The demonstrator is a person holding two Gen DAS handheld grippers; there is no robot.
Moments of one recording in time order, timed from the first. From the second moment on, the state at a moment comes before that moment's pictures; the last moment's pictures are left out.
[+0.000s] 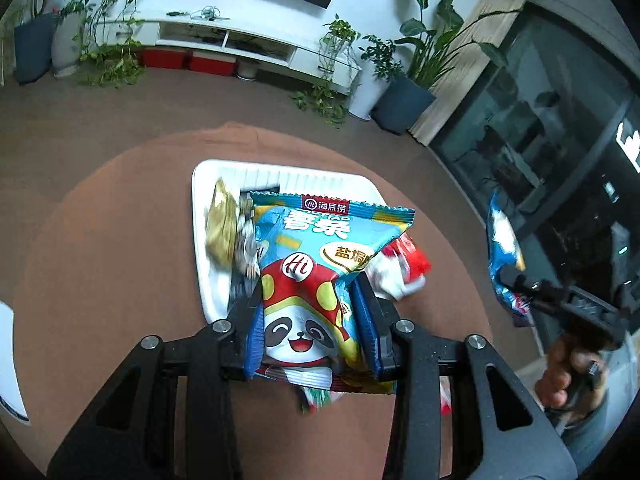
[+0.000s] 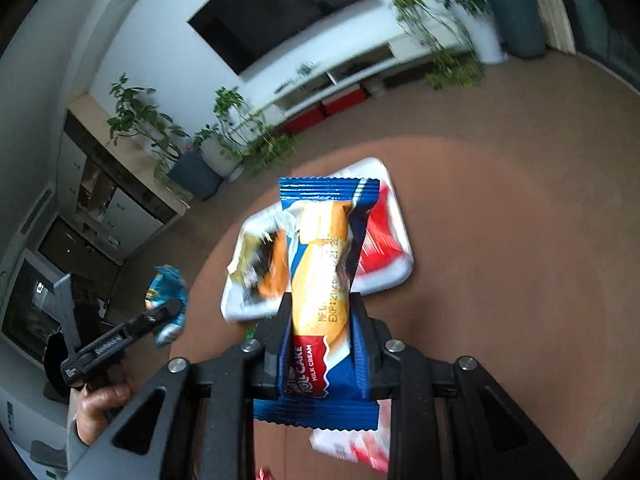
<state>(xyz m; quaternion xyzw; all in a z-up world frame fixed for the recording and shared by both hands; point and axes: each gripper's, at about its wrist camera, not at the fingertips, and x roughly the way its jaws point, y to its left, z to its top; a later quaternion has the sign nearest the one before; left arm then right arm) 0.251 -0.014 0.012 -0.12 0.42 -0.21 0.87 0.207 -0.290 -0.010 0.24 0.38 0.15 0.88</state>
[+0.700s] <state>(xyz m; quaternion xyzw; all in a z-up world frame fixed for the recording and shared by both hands) 0.342 -0.062 -0.045 -0.06 0.46 -0.17 0.87 0.338 -0.197 -0.046 0.11 0.46 0.14 0.87</state>
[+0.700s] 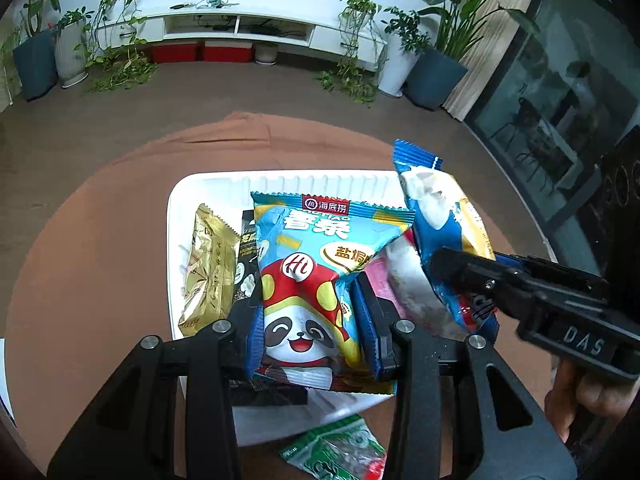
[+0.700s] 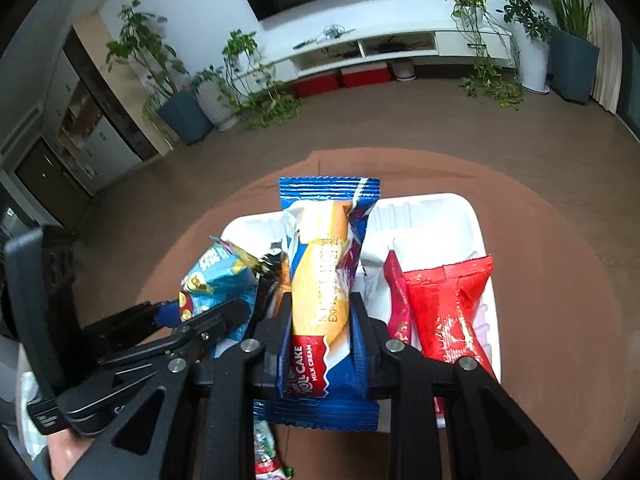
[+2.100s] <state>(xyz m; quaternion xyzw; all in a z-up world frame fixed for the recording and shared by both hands) 0.246 -0.036 -0.026 -0.06 0.41 -0.16 0.89 0.230 -0.231 -0.031 0.13 0.40 0.16 0.89</state>
